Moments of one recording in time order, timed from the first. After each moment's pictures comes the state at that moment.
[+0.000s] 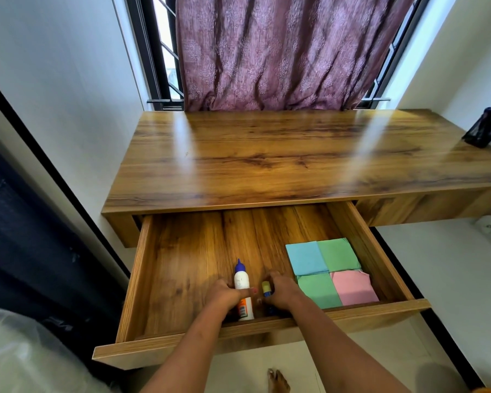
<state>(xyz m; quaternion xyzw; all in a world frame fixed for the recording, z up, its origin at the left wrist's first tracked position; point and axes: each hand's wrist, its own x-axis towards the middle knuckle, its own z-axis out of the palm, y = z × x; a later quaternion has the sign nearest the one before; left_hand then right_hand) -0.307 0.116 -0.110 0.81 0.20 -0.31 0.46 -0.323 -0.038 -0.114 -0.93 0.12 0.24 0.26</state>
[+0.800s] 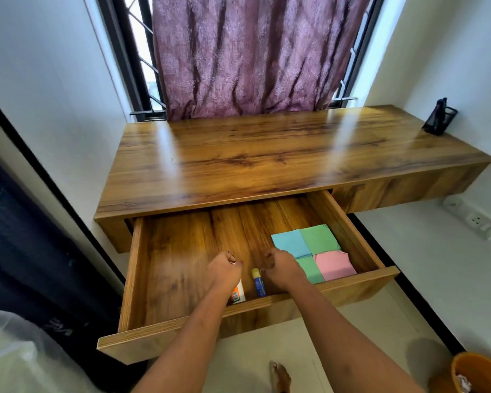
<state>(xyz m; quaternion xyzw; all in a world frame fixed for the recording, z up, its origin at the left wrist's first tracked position) -0.327 0.100 -0.060 0.89 0.11 -0.14 0.43 -0.346 -0.047 -0.074 -0.94 0.17 0.10 0.29</state>
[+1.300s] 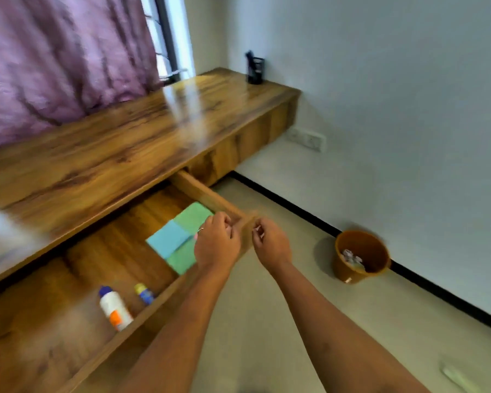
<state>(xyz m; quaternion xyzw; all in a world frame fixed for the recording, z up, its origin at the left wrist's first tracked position) -0.429 -0.106 -0.019 0.89 -0.31 0.02 0.34 -0.508 -0.199 -0.066 -0.84 0.39 -0.21 0.32</state>
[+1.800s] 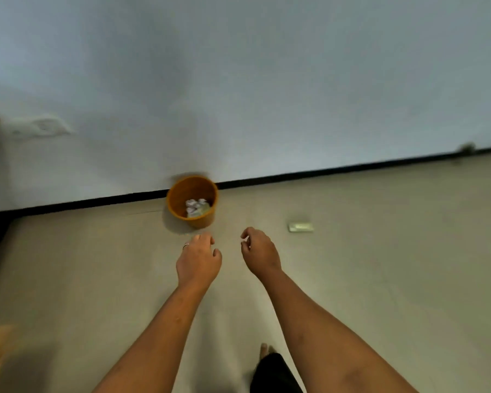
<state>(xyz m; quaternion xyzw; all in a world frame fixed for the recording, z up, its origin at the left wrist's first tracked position) -0.772 -0.287 -0.138 0.71 -0.68 -0.19 0.08 -0.915 -0.284 -0.172 -0.57 0.73 -0.19 0.32</state>
